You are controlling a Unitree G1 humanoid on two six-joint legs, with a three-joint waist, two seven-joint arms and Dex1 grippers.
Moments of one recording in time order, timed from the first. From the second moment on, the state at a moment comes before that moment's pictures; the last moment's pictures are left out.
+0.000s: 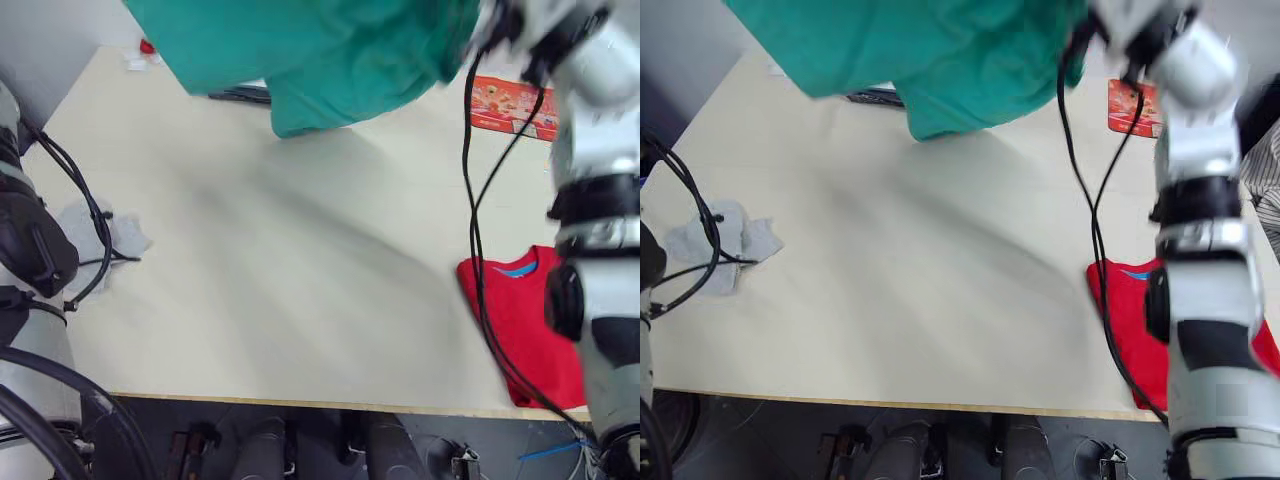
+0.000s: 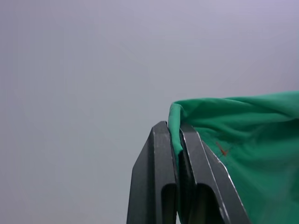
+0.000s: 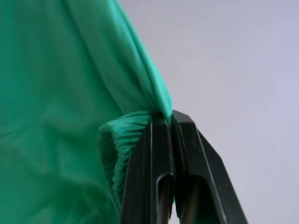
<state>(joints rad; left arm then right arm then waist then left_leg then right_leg) -1.58 0.82 0.30 1.25 -0.36 -0.26 -1.12 -1.18 -0.60 0.02 0.65 0.06 -0.56 0.66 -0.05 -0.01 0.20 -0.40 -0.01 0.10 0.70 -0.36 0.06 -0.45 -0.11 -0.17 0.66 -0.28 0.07</state>
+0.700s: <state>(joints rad) -0.12 1.05 0.30 0.03 -0.53 0.47 -1.50 0.36 -0.84 -0.05 -0.41 0.35 -0.23 0.98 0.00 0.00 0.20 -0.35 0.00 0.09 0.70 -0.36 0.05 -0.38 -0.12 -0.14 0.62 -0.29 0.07</state>
